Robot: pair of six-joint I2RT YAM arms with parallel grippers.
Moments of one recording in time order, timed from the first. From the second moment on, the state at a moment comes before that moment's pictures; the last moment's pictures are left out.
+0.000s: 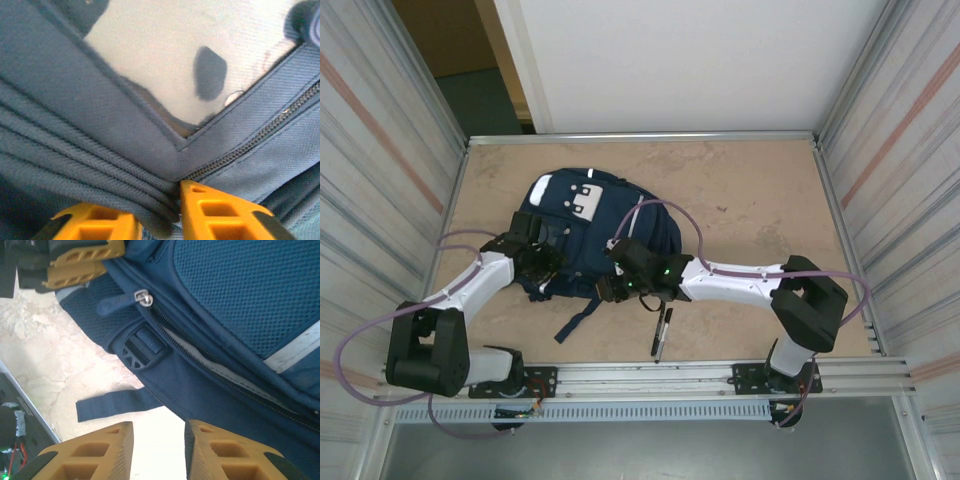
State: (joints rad) left arm -0.20 1.30 0.71 -0.54 0.16 -0.89; right arm 1.09 1.66 1.05 -0.23 -0.08 0.66
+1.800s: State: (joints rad) left arm -0.20 1.13 0.71 -0.62 0.45 -0.96; right arm 1.21 2.01 1.69 -0.74 0.29 0.31
